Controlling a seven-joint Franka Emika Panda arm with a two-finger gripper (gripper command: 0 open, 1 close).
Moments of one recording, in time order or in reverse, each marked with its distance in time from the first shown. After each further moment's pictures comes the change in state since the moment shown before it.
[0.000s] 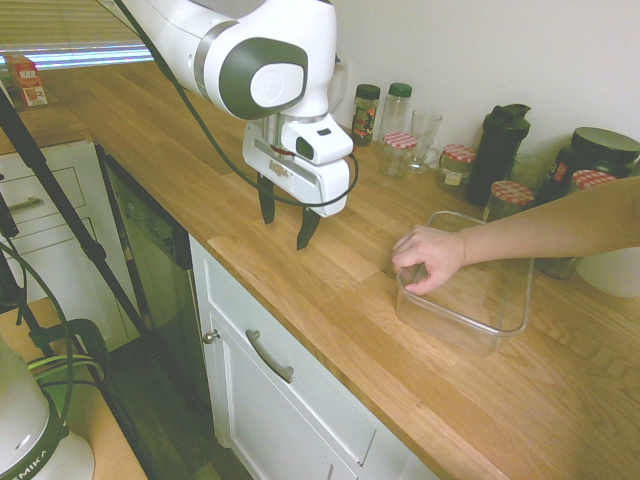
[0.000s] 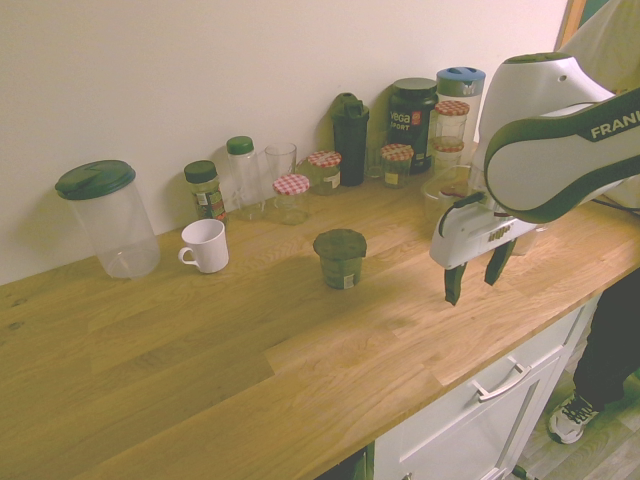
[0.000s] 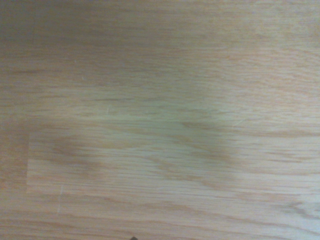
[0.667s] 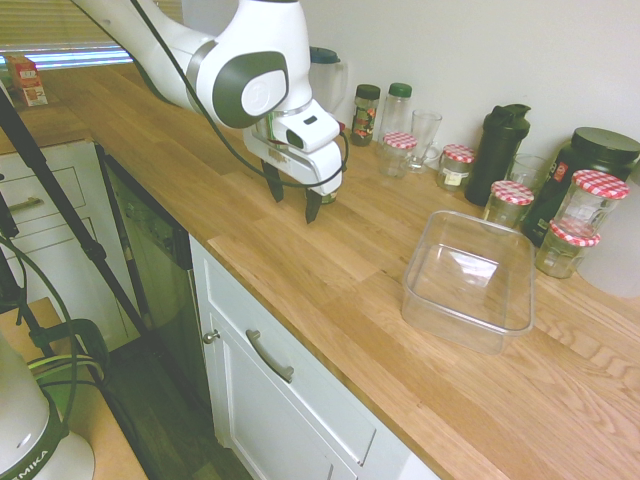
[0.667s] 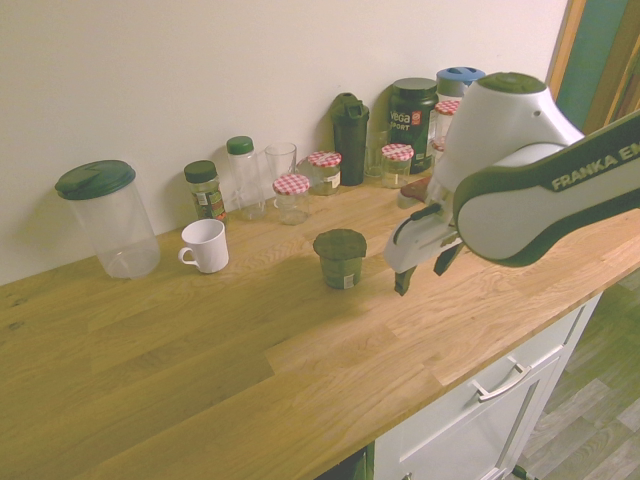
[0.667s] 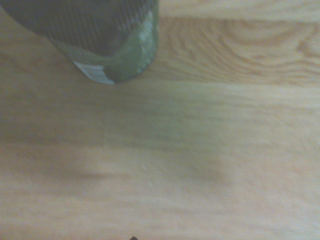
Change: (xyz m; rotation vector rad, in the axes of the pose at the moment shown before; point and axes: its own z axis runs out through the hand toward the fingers) arm -0.019 -0.064 0.012 0.189 0.200 -0.054
